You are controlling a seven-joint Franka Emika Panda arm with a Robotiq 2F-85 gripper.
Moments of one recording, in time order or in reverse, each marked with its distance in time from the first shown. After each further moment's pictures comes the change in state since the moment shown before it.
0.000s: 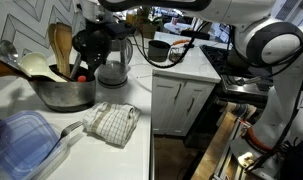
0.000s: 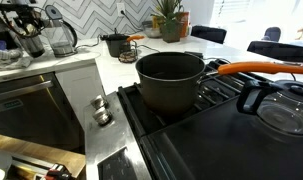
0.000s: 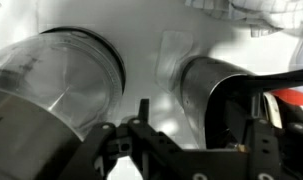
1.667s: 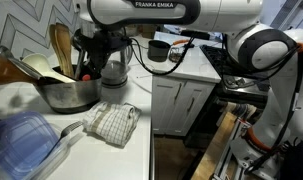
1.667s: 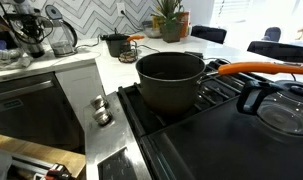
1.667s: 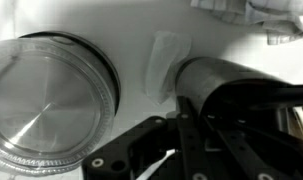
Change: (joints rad) arm 0.003 0.066 0.006 -0.003 -0.009 0.021 0.002
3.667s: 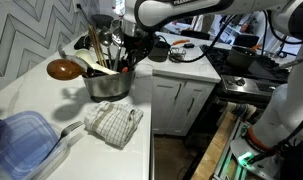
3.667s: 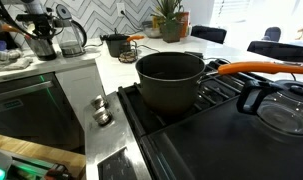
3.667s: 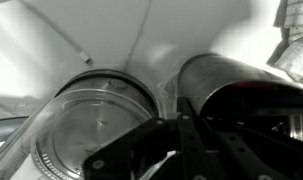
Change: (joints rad) arm -0.204 -0.397 0.030 -0.645 0.000 0.280 -0.235
